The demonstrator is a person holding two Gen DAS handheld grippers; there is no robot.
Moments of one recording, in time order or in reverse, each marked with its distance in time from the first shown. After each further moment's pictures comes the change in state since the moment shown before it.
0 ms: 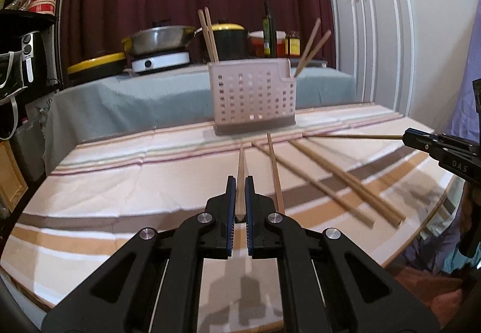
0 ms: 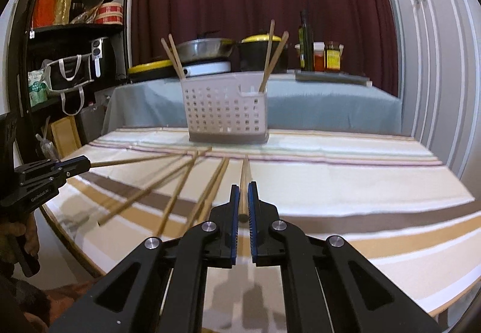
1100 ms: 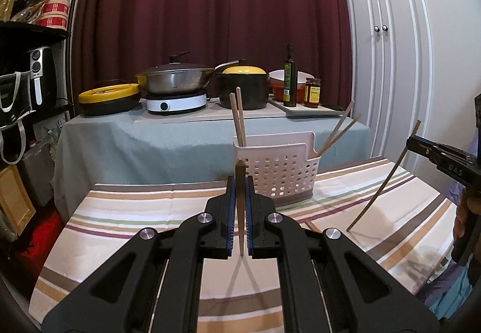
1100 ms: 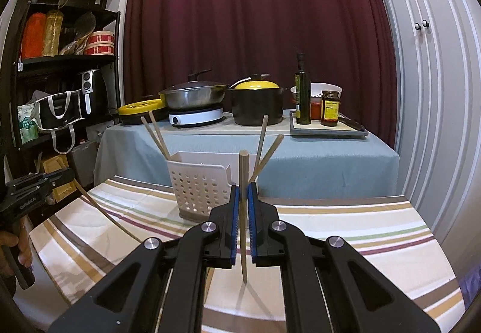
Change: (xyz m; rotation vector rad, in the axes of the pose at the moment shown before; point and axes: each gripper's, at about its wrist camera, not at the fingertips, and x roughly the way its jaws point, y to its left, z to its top) left arm 0.002 0.041 0.116 -0.068 -0.087 0.030; right arm 0.016 -0.009 0.113 0.000 -0.099 -0.022
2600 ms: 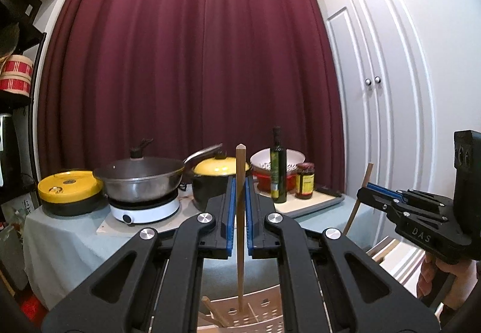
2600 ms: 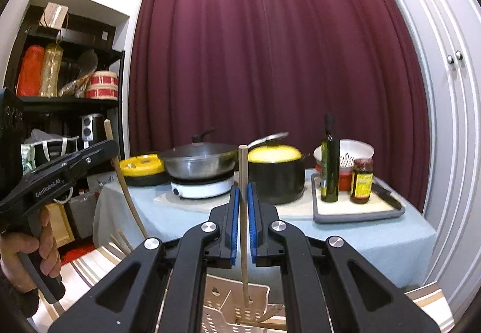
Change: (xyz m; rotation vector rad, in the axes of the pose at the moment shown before) left arm 0.119 -0.029 0.173 0.068 -0.294 -0.080; right arm 0.107 -0.001 0.122 -0.009 -0.197 0.096
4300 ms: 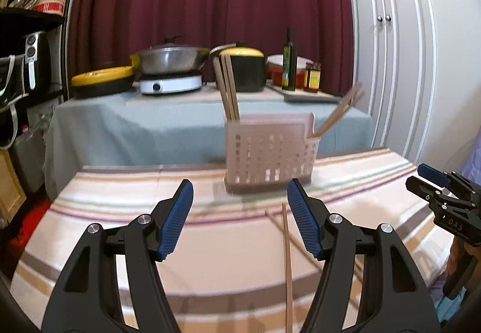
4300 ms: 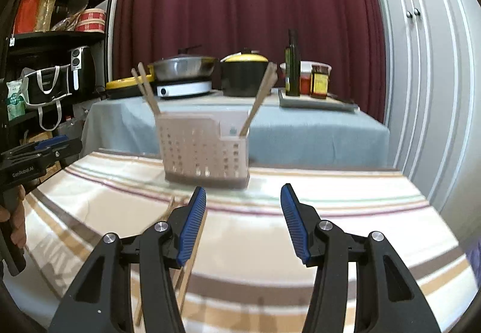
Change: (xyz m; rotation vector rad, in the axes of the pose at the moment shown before) left arm -0.149 -0.008 -0.169 -0.091 0.355 0.078; right arm -0.137 0.027 -0.159 -0.007 0.271 -0.179
